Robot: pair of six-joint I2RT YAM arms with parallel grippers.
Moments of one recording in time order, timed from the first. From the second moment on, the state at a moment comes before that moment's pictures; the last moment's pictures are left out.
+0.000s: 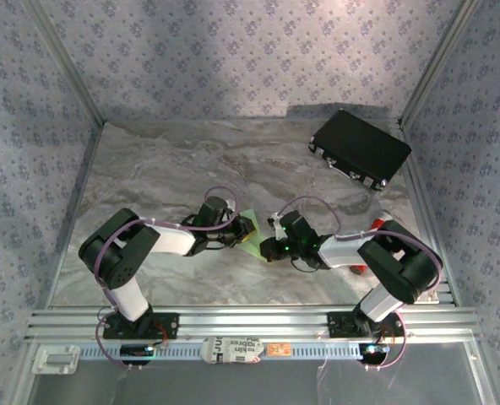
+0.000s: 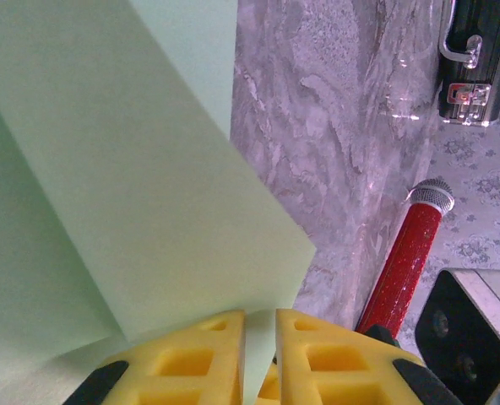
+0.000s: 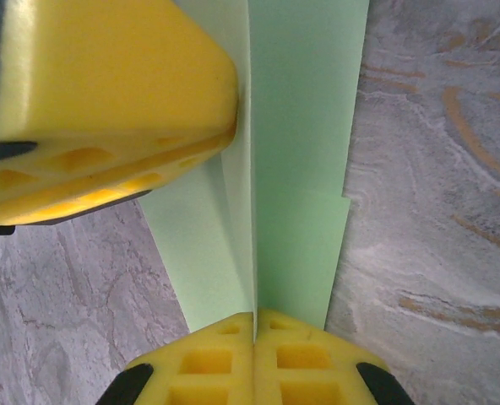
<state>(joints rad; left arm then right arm) -0.71 1.72 0.64 0.45 0.39 -1.28 0.75 1.58 0.49 0.31 -0.32 0.57</state>
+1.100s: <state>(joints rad) -0.68 1.80 0.71 0.39 0.37 -1.24 0.73 1.60 0.52 0.30 -0.36 0.59</state>
